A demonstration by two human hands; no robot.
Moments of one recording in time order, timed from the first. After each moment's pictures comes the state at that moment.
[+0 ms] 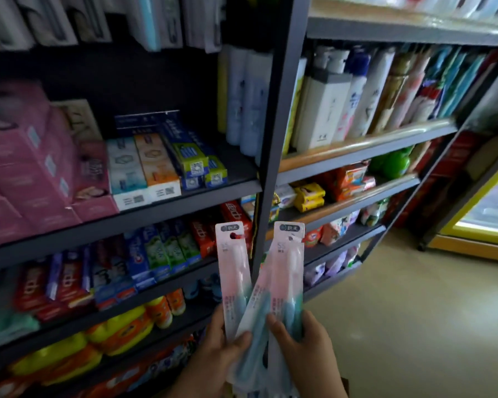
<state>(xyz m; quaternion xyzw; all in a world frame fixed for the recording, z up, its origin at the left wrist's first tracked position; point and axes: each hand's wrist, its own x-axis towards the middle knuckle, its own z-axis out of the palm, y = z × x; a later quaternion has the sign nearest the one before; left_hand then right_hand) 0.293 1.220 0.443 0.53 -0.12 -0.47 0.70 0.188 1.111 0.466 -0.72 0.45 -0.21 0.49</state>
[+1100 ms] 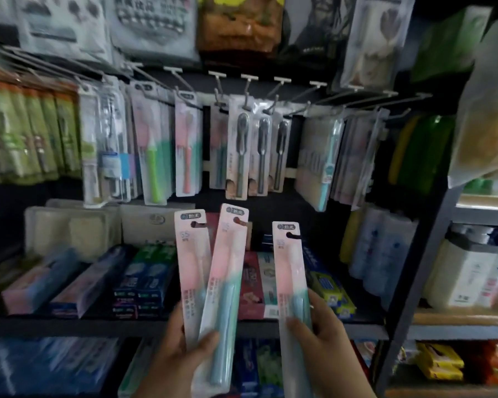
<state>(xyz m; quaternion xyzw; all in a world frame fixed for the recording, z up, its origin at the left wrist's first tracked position) 0.421 1.381 0.608 0.56 -0.18 -0.08 0.81 0.361 1.175 0.635 -0.79 0.08 -0.20 0.58</state>
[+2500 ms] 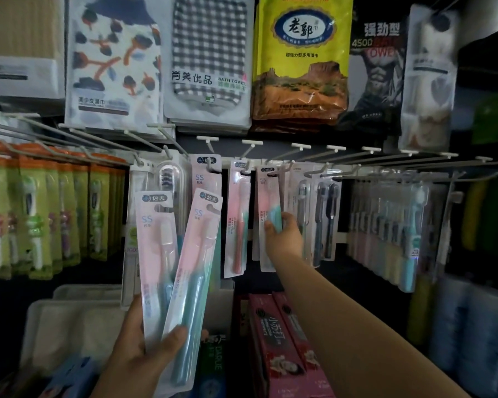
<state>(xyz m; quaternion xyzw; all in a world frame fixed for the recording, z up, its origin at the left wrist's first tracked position) 0.585 1.507 0.707 0.58 -0.24 0.07 0.77 0.661 1.275 0.805 -0.75 0.13 -0.37 0.54</state>
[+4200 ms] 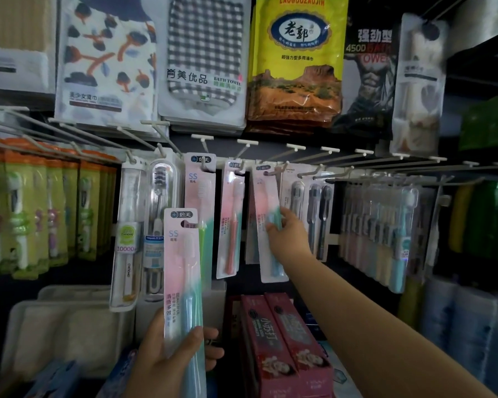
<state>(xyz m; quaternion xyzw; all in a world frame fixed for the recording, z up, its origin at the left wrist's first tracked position) 0.568 1.475 0.703 0.55 -0.21 0.00 0.81 0.627 1.270 0.820 -0.80 0.09 -0.34 0.49</state>
